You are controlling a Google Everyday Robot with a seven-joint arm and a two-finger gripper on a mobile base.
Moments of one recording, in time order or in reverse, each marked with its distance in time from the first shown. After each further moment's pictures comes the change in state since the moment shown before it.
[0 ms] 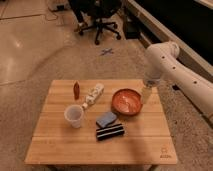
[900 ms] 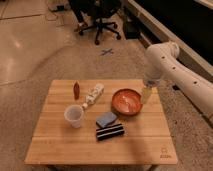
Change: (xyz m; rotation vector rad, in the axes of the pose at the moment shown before) arm 0.000 0.000 0.001 0.001 0.001 -0.001
